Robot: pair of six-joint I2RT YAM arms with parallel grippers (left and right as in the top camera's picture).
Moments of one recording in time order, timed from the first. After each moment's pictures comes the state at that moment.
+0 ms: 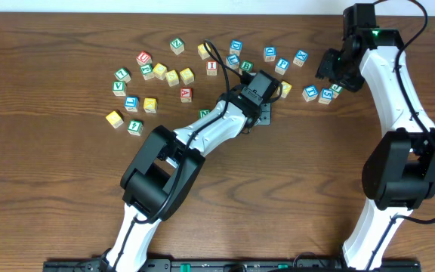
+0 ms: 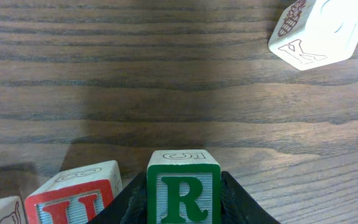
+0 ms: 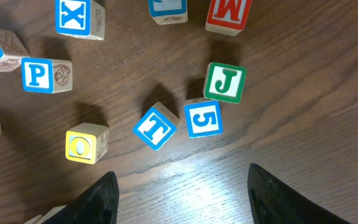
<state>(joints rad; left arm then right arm) -0.68 2.19 1.57 -0.43 -0.06 -0.60 0.01 2.07 1.85 -1.05 0.03 0.44</state>
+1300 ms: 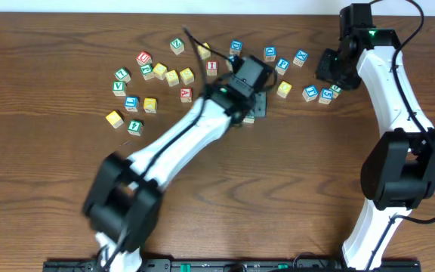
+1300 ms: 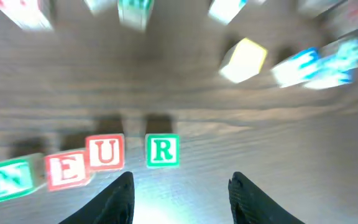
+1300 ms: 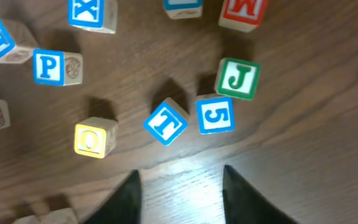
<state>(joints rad) -0.67 1.93 1.56 -0.61 -0.06 -0.56 0.03 2.07 1.85 -1.05 0.01 0.45</state>
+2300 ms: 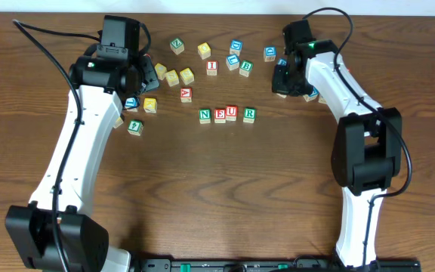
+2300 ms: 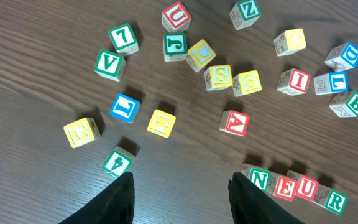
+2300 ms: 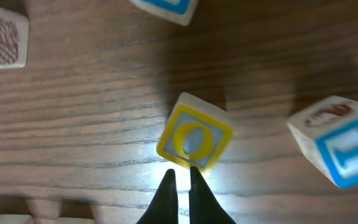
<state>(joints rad) -0.14 1.66 1.56 -0.94 -0.09 -0.46 0.22 2.25 1.84 -0.91 -0.03 0.35</state>
